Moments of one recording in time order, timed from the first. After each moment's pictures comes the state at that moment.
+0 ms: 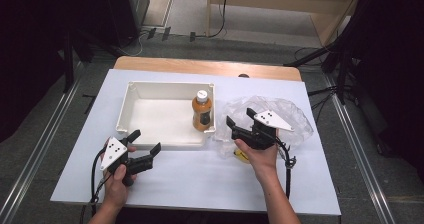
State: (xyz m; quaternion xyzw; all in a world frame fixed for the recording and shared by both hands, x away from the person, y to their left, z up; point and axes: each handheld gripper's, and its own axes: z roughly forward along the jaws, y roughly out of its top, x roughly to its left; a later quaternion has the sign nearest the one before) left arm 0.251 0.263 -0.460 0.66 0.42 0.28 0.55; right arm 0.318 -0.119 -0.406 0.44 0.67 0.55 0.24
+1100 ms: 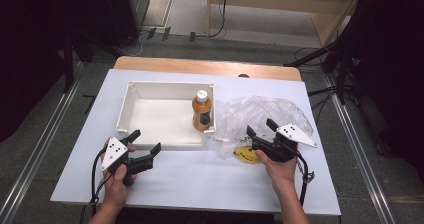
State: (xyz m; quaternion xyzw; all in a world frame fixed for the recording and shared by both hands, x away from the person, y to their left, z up) left arm 0.251 0.263 -0.460 0.66 0.42 0.29 0.55; right arm 0.294 -0.171 -0.425 0.47 0.65 0.54 0.26
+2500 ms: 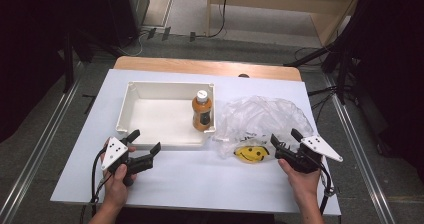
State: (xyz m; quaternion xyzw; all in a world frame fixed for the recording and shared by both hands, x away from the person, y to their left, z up) left arm 0.251 0.263 -0.460 0.66 0.42 0.29 0.54; right arm 0.273 -0.229 -0.439 0.50 0.64 0.50 0.30
